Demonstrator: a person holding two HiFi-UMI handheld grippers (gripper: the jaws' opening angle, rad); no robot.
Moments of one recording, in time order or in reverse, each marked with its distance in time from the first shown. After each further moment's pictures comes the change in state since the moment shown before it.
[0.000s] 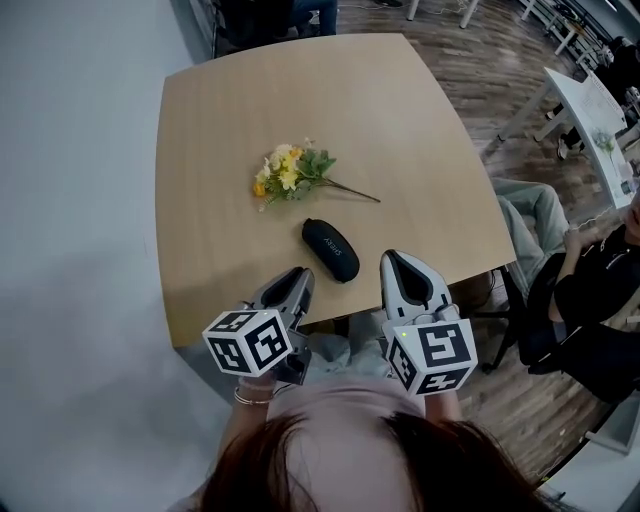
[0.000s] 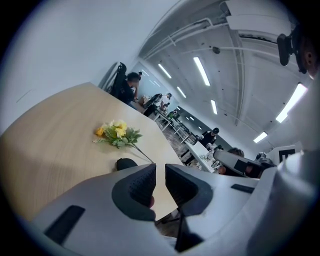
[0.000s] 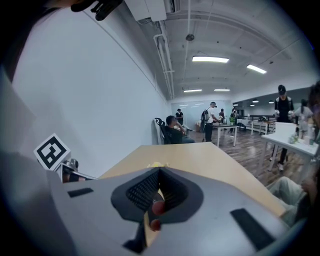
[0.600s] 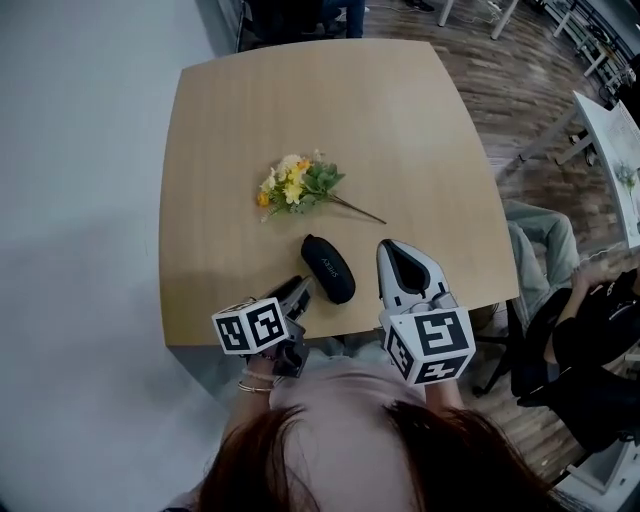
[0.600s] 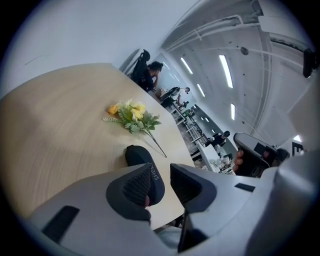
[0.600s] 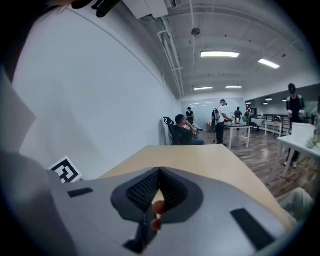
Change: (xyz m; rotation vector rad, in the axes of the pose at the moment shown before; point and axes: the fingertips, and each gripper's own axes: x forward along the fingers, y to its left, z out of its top) left arm 0.061 0.050 -0.029 -0.209 0.084 0.106; right arm 0.061 -0.033 0.024 -0.041 0.008 0.127
